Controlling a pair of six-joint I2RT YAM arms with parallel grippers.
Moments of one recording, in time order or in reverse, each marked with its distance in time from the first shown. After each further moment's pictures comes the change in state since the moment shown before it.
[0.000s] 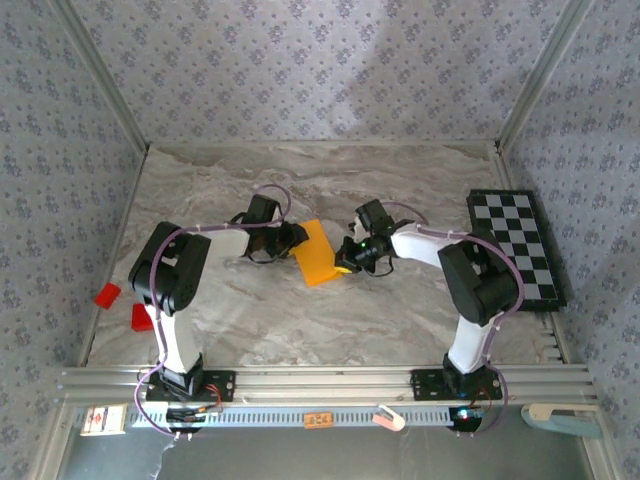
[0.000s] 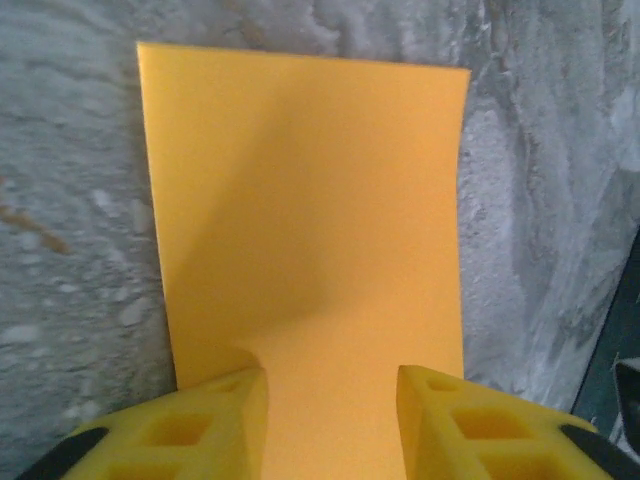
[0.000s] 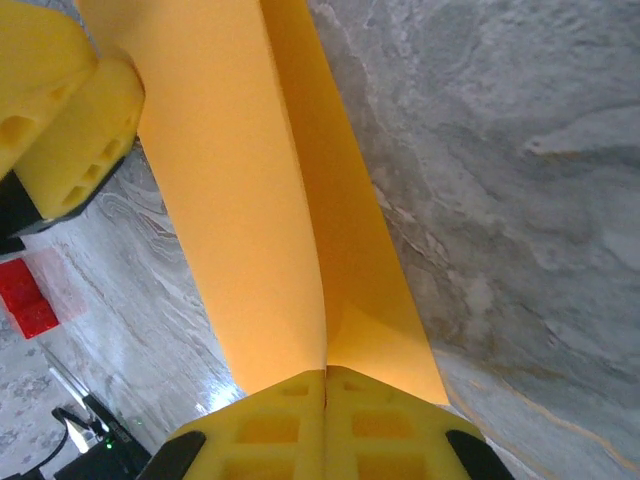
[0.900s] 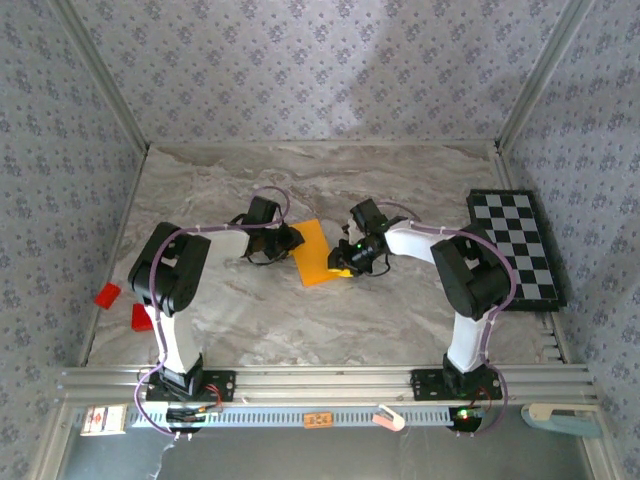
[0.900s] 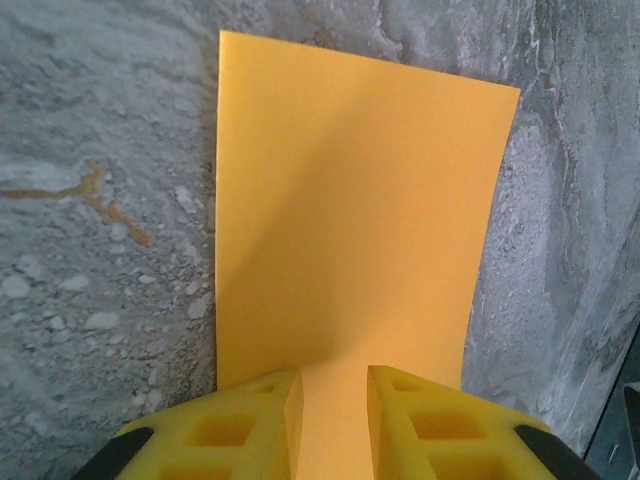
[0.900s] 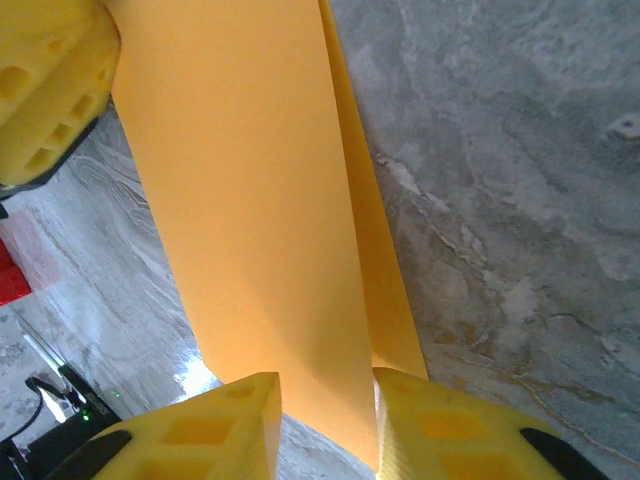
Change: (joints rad) left arm -0.005 -0.003 -0.016 -0.030 -0.063 -0.016; right arm 0.019 0.067 0.064 -0.072 -0.037 -0.079
